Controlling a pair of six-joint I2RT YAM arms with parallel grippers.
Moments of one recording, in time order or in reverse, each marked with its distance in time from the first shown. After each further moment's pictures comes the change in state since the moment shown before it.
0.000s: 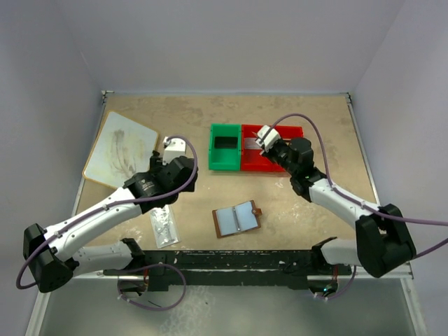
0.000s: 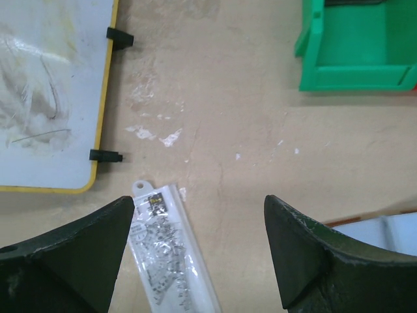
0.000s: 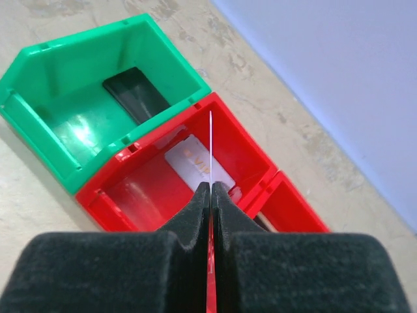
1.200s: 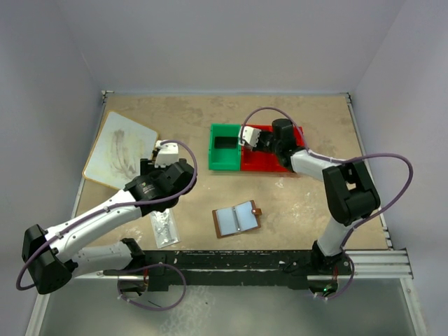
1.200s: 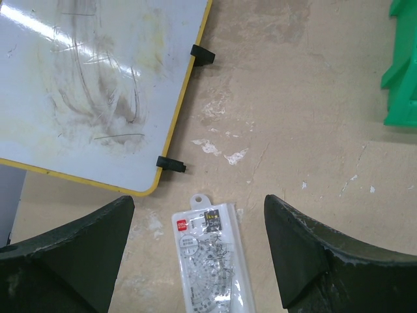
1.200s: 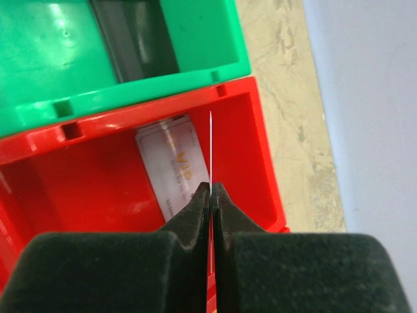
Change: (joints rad) left arm 0.004 -0.022 -0.098 -0.023 -0.242 -0.022; right arm -0.065 0.454 0.314 -0.166 -0.132 -0.509
